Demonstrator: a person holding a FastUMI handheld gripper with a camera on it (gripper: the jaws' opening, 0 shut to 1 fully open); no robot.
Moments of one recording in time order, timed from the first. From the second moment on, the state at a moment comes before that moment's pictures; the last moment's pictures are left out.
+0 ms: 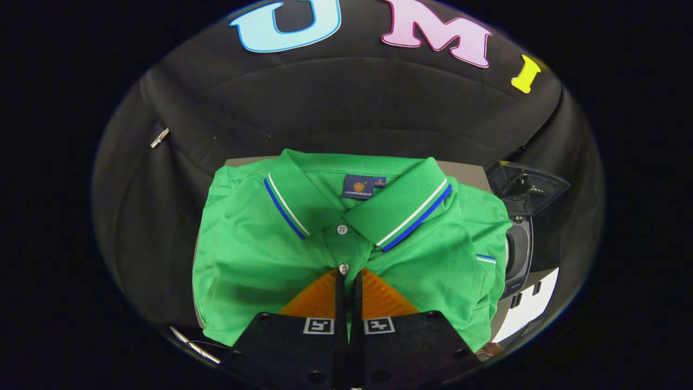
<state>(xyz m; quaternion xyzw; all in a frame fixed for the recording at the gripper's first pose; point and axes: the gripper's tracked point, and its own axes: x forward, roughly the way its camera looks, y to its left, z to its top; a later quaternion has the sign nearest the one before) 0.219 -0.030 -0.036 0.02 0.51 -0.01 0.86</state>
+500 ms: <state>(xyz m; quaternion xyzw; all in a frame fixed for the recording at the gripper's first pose) 0.219 -0.026 -0.021 0.01 0.35 0.01 0.94</state>
